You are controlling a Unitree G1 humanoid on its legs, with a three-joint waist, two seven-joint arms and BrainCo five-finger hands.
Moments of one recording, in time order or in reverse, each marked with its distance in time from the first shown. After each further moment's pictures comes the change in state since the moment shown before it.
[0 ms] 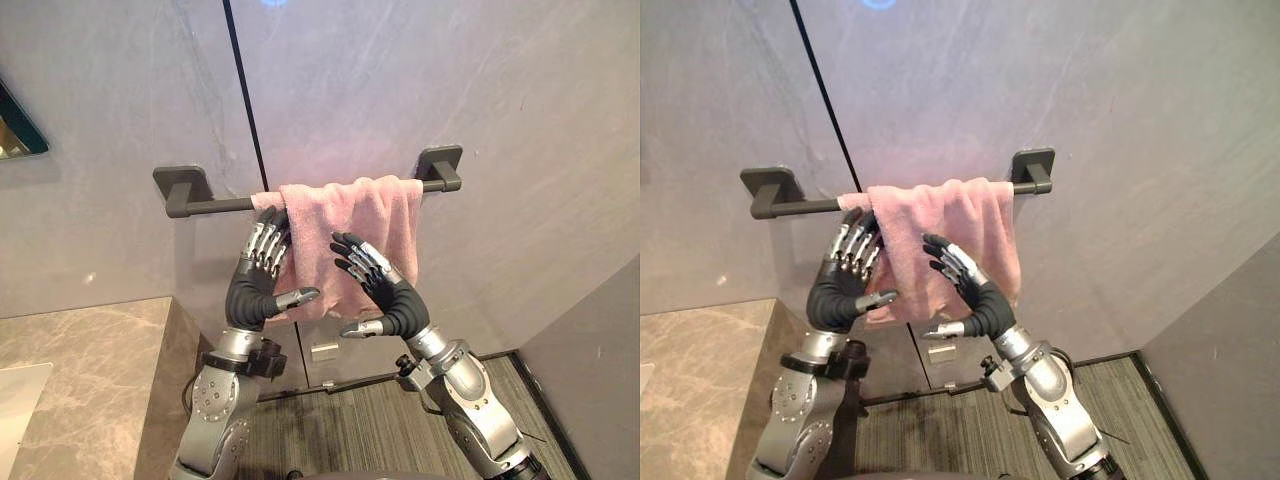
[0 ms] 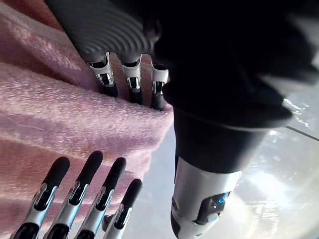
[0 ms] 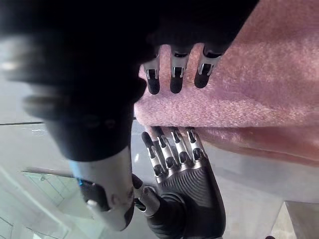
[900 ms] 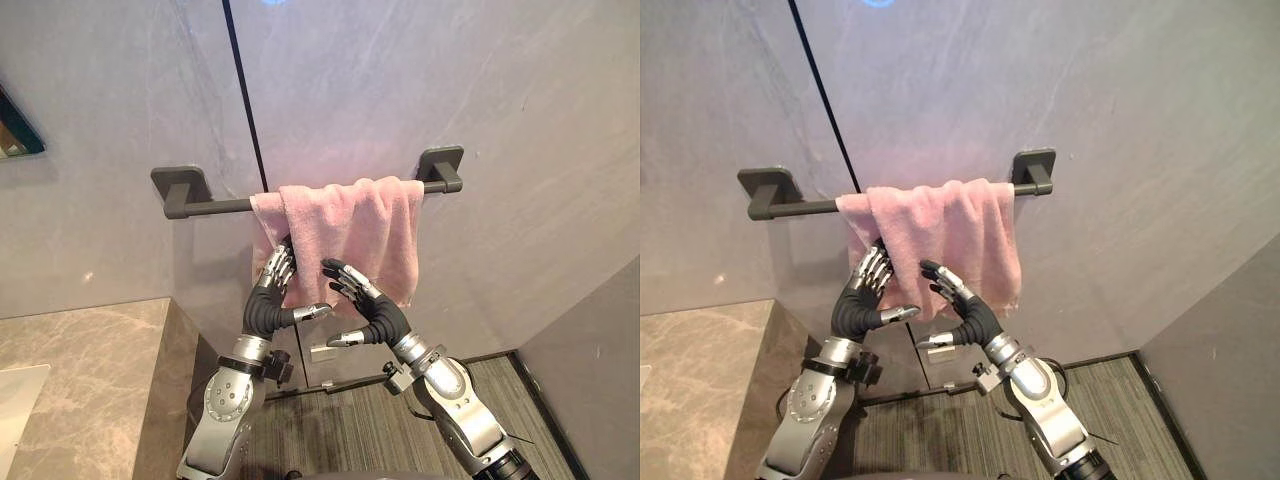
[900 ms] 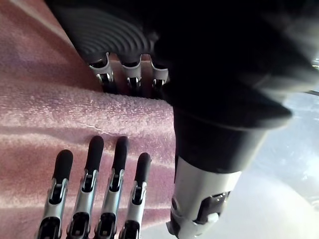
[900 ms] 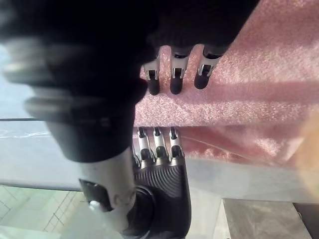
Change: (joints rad) left arm 0.002 -0.039 0.059 0.151 0.135 0.032 0.024; right arm -0.018 0.054 -0.011 0.159 -0.095 0.021 -0.010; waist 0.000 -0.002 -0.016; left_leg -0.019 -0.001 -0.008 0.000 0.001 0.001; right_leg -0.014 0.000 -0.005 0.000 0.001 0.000
